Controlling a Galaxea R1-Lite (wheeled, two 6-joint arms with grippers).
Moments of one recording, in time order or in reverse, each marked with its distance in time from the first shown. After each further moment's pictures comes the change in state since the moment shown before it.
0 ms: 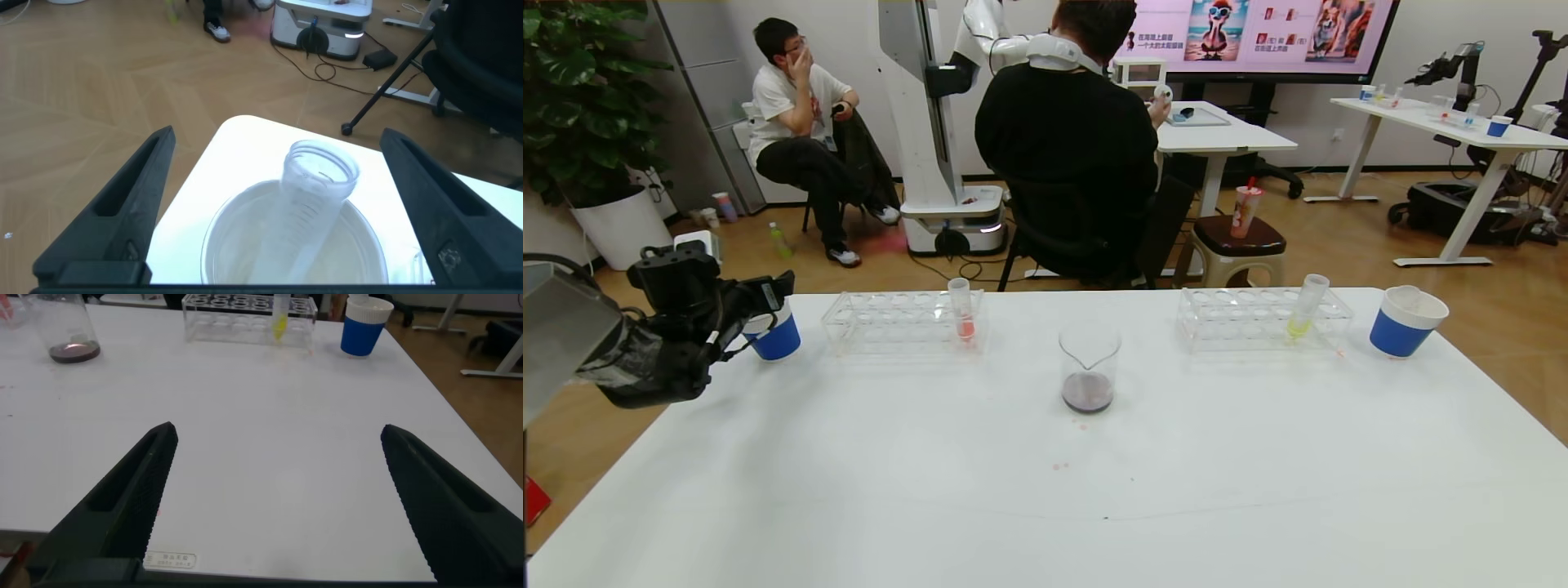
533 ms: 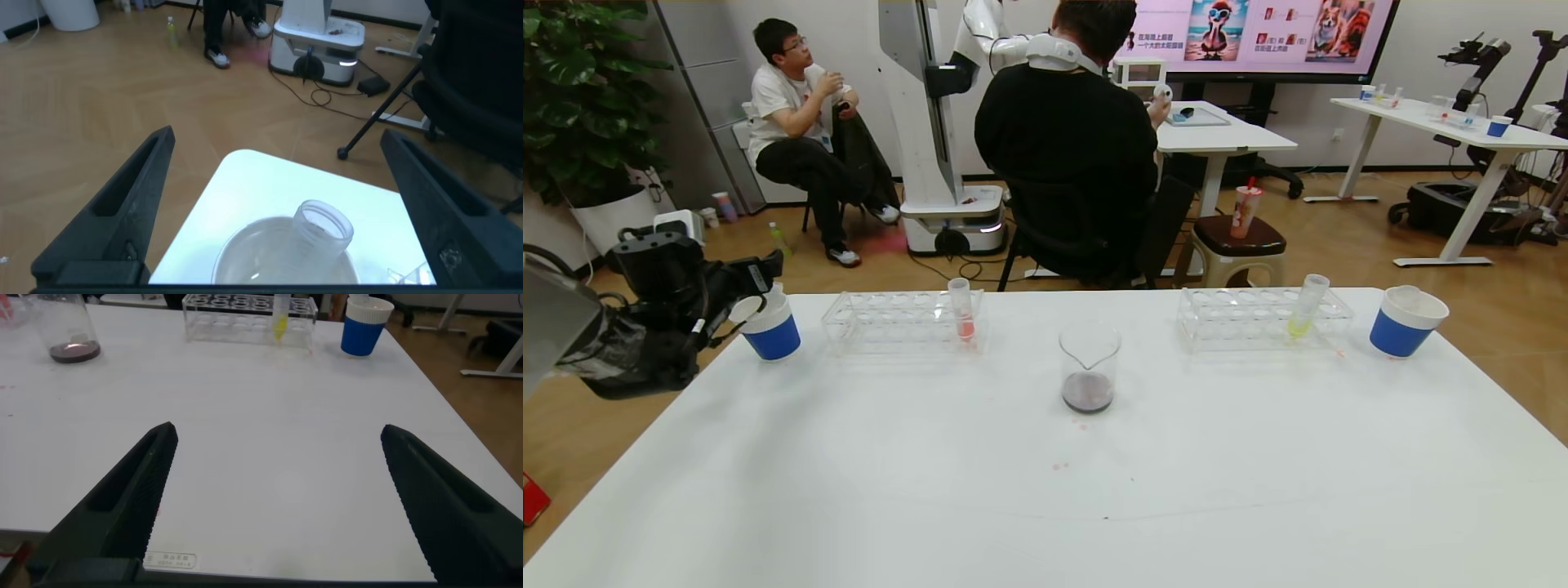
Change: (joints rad) left arm 0.005 -0.053 0.001 -0.030 -0.002 -0.006; right arm 0.000 0.000 0.000 0.000 0.000 0.000
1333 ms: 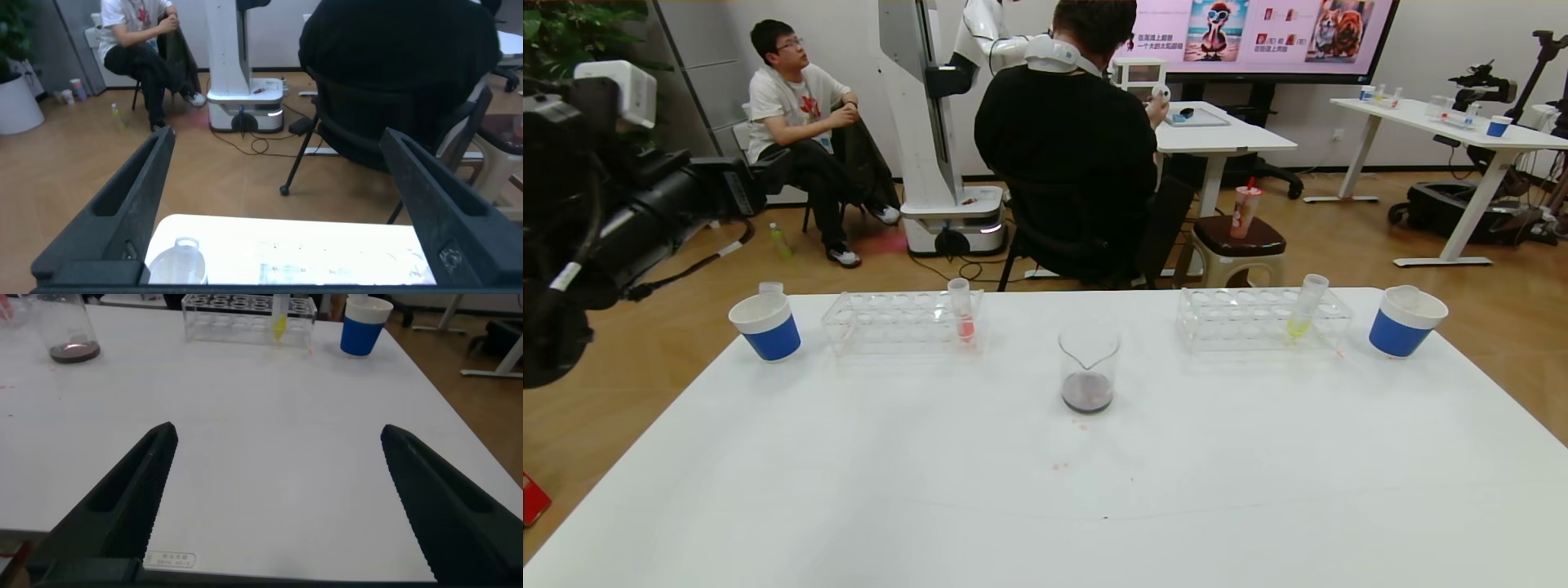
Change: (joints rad) left arm -0.230 -0.597 0.260 0.161 -0.014 0.111; right arm 0.000 0.000 0.000 0.000 0.000 0.000
